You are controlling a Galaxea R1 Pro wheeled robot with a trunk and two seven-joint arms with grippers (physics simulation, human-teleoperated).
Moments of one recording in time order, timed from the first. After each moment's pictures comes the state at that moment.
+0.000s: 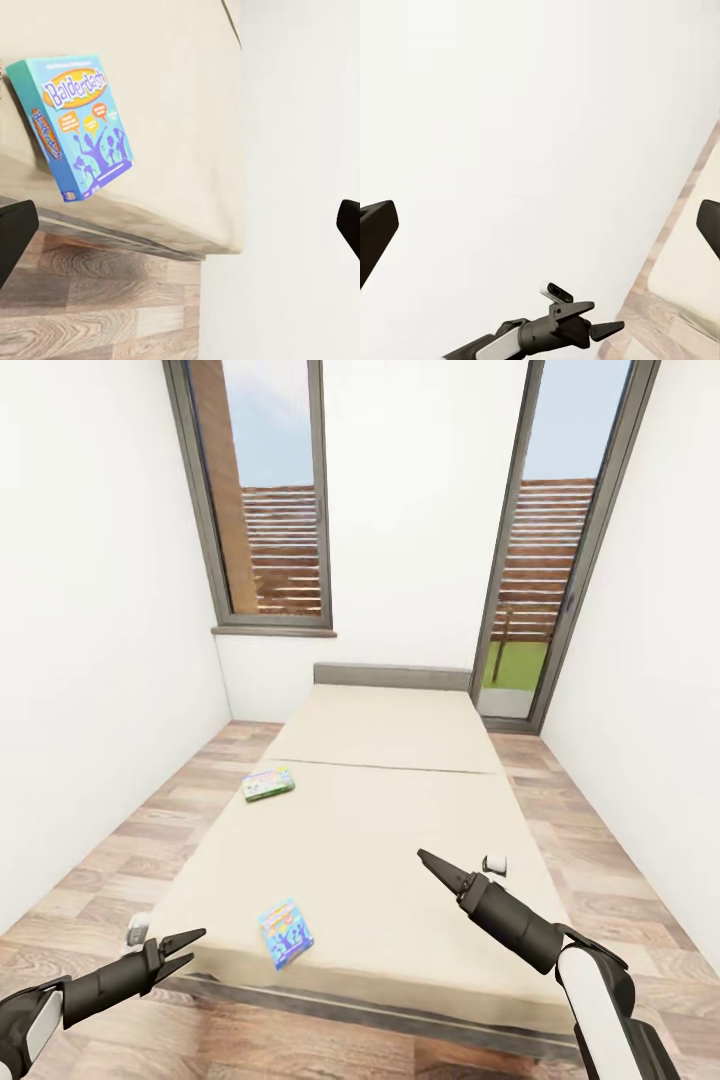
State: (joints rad) left arm -0.54 0.34 0.52 -0.39 0.02 0.61 -1.24; right arm -0.20 0.02 -0.13 -1.59 -0.79 0.80 0.72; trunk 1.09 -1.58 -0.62
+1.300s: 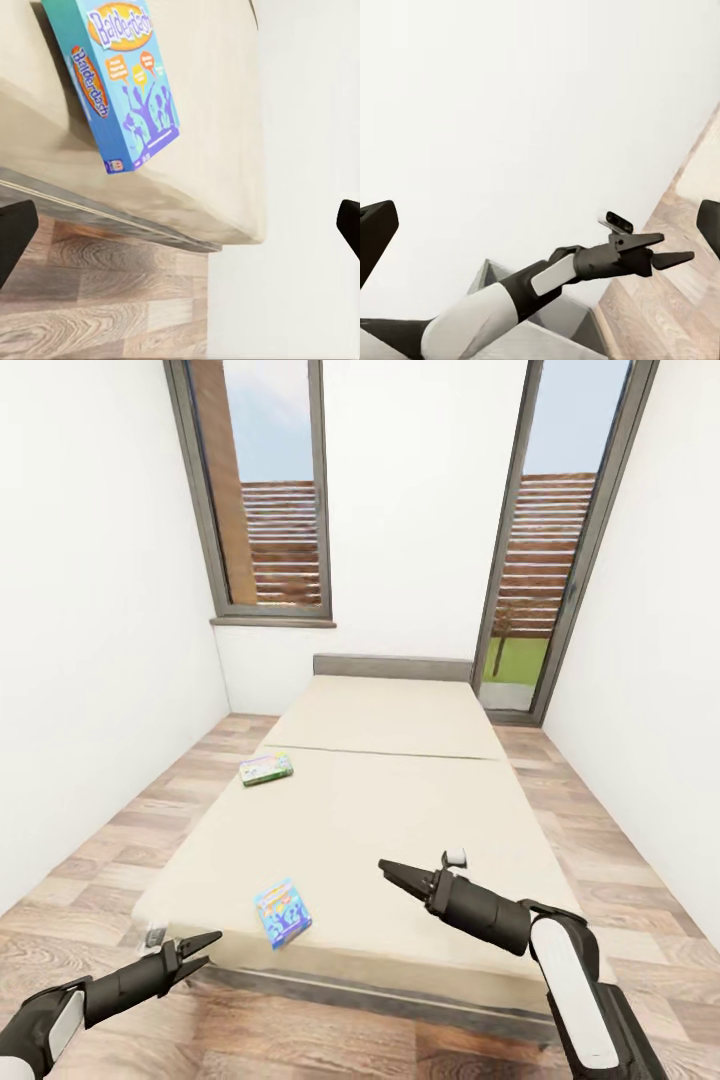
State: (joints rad) left arm -0.54 0.29 0.52 -0.39 0.01 0.60 -1.22; right arm -0.28 0.02 -0.02 -1.59 -0.79 1.04 0.70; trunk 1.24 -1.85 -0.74
